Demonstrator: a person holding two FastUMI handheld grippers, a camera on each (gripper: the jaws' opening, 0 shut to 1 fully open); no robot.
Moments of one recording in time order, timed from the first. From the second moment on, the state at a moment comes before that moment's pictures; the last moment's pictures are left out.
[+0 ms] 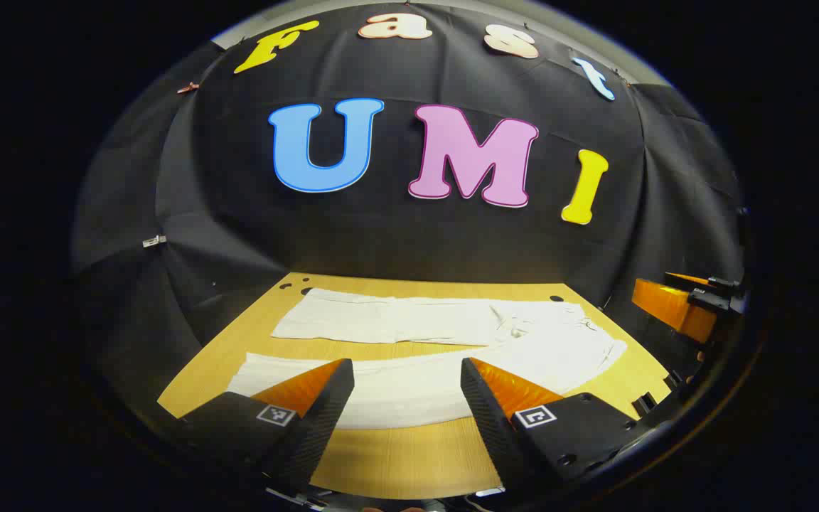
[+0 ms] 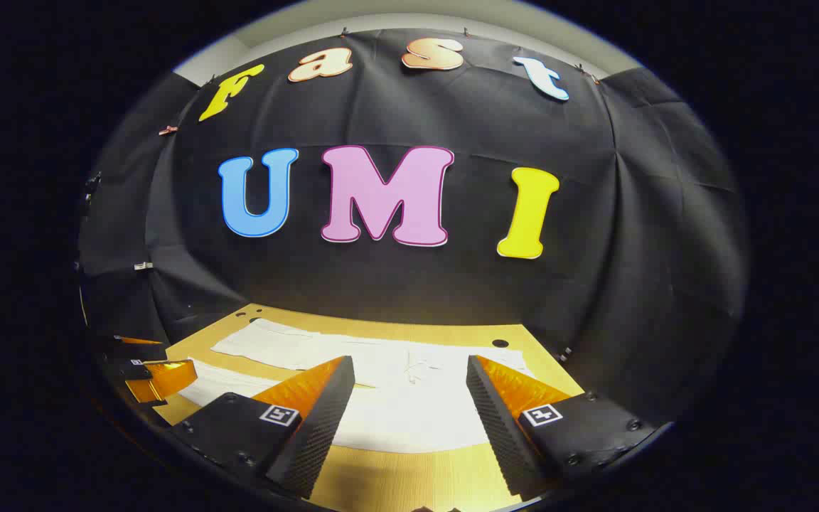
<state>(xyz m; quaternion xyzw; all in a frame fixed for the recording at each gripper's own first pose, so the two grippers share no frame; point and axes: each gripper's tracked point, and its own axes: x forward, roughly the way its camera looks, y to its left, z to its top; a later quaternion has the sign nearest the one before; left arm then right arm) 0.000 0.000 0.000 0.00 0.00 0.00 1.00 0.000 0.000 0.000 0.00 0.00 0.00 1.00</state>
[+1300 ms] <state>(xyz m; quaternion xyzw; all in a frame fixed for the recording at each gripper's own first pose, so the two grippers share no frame) 0.029 -0.014 -0.021 0.01 0.04 0.03 1.00 0.061 -0.070 -0.034 -0.08 0.05 0.02 1.00</state>
